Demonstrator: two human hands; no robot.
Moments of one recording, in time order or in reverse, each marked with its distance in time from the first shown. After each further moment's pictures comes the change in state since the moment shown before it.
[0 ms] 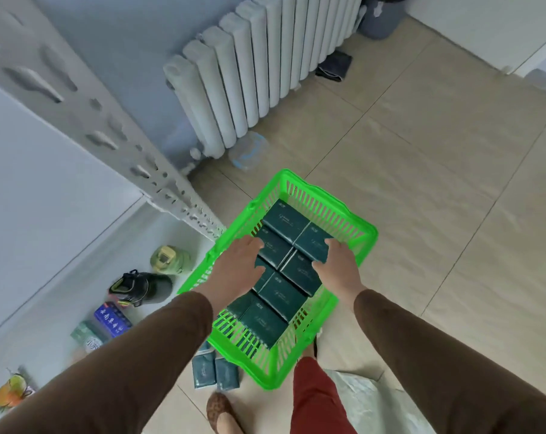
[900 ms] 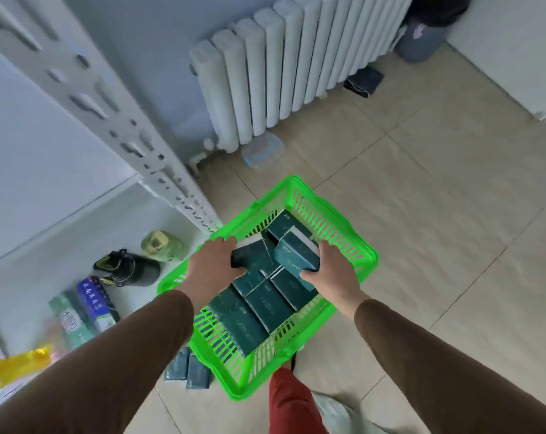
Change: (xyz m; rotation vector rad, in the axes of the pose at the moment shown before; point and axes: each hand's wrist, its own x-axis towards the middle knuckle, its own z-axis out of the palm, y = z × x) left_hand 0.001 -0.025 0.019 0.082 0.124 -0.283; right_hand 0.021 -0.004 -0.017 -0.221 -0.019 -0.258
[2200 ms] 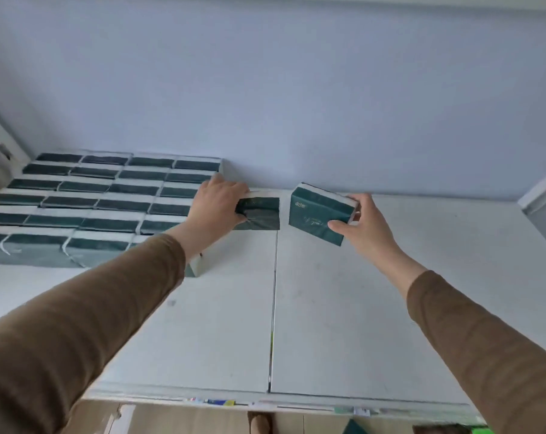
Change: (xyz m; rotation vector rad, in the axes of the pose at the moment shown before) left_hand -0.440 -0.727 -0.338 0.088 0.704 -0.455; right_hand -0.216 -0.834 0.156 0.263 -0.002 -0.825
